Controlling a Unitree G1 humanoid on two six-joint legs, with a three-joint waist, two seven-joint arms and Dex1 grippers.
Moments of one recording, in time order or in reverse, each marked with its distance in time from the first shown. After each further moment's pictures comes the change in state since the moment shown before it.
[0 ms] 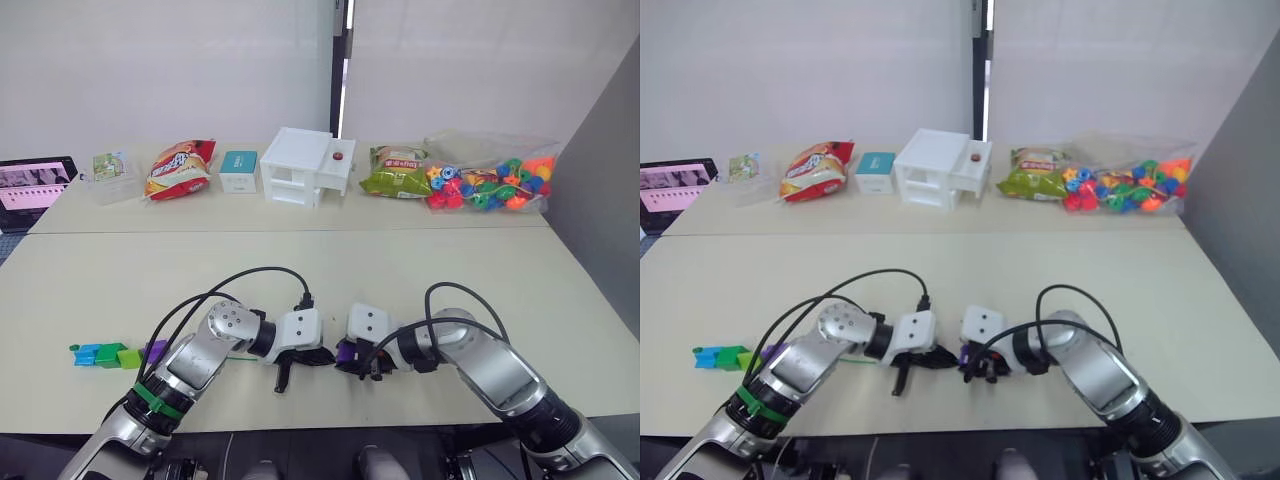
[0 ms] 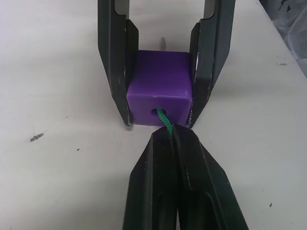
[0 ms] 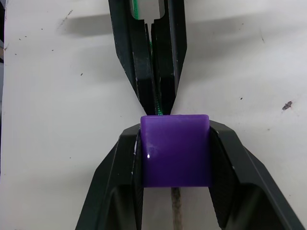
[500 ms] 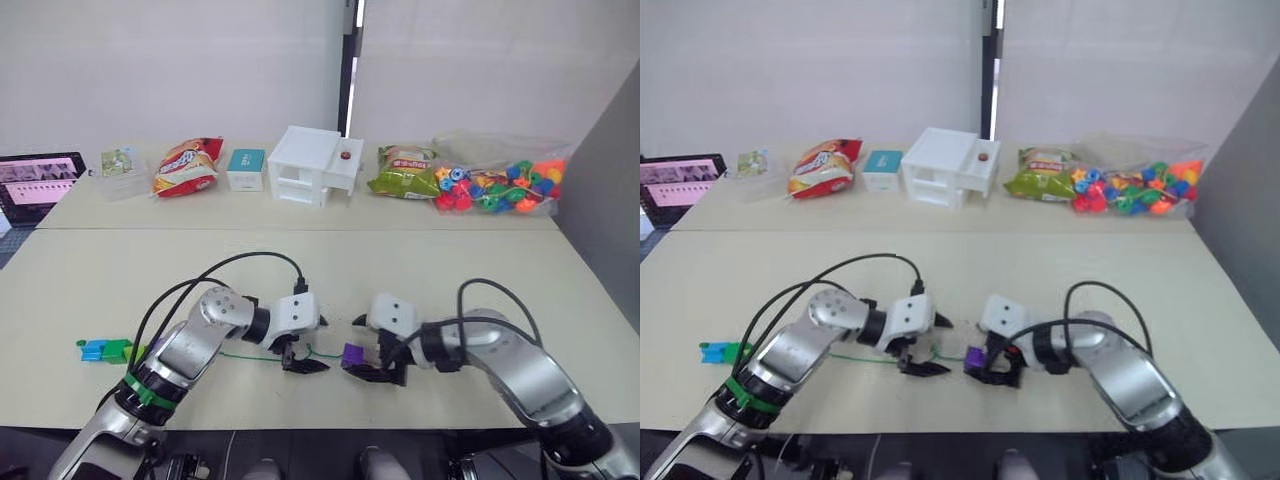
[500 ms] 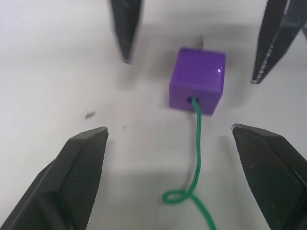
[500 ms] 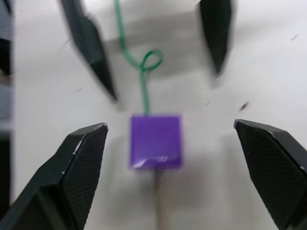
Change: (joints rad) left arm -0.054 -0.024 0.008 -0.053 0.004 0.099 0.016; right arm 0.173 -0.149 -0.198 -0.127 0.124 -0.019 0.018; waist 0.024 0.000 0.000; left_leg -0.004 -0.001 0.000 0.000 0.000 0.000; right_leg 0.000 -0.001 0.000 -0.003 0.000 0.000
